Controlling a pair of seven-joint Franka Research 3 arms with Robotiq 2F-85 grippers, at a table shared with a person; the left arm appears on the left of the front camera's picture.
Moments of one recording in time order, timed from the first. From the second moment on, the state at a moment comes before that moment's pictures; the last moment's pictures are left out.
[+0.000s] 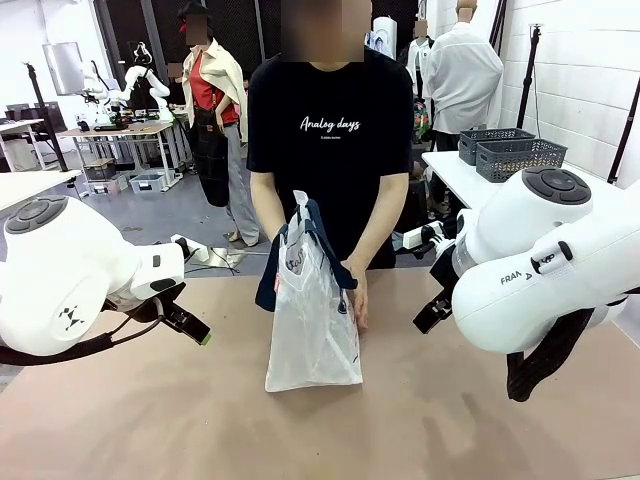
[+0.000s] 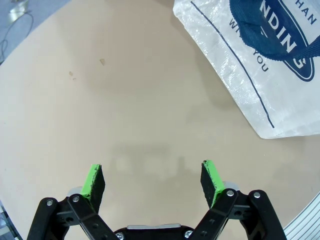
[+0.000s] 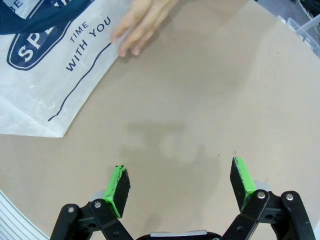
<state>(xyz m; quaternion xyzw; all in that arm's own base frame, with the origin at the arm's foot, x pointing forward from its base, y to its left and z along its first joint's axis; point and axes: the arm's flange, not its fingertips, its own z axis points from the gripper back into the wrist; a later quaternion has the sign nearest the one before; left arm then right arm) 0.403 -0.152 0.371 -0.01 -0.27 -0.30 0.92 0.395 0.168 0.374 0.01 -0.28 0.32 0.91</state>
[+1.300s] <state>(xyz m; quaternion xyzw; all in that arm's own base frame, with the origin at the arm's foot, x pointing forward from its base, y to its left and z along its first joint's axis) 0.403 -0.152 0.371 -0.01 -0.27 -0.30 0.92 0.395 0.168 0.374 0.01 -0.28 0.32 0.91</state>
